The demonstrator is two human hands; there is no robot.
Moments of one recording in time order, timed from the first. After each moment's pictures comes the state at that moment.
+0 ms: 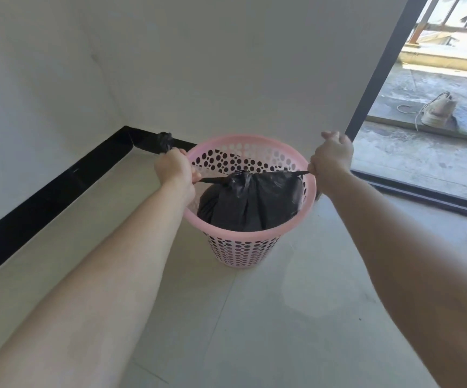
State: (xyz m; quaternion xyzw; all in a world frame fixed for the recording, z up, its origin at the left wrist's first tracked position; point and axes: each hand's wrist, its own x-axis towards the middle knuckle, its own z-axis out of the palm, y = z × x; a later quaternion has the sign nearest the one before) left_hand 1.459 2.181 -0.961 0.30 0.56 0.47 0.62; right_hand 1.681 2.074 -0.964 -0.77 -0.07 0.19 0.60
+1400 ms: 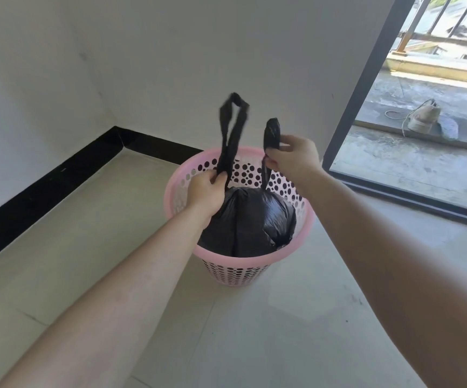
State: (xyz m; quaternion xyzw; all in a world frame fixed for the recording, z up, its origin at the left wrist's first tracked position) left_hand 1.491 2.137 -1.005 0.66 0.50 0.30 0.47; right_hand 1.644 2.066 -0.944 -0.74 -0.27 0.29 0.54
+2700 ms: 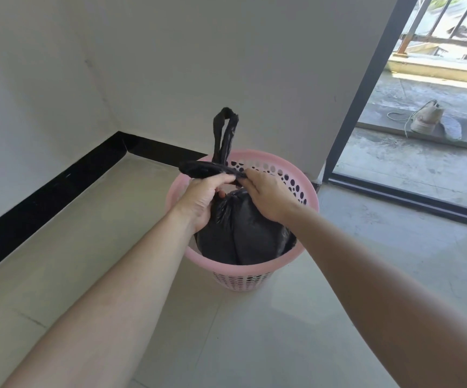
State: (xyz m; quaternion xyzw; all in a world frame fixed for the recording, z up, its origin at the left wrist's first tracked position) left_hand 1.475 2.145 -0.999 0.49 0.37 0.30 0.73; right_hand 1.618 2.069 -1.003 -0.74 -0.59 0.14 0.29
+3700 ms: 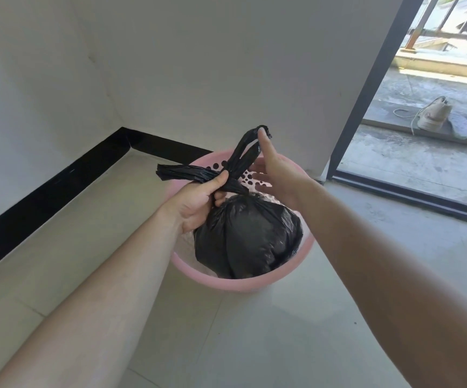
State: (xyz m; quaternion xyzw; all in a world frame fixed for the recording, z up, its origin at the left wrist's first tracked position) left_hand 1.454 2.153 -1.007 0.51 0.31 0.19 0.78; right_hand 1.621 2.077 -0.963 -0.70 -0.28 0.45 0.48
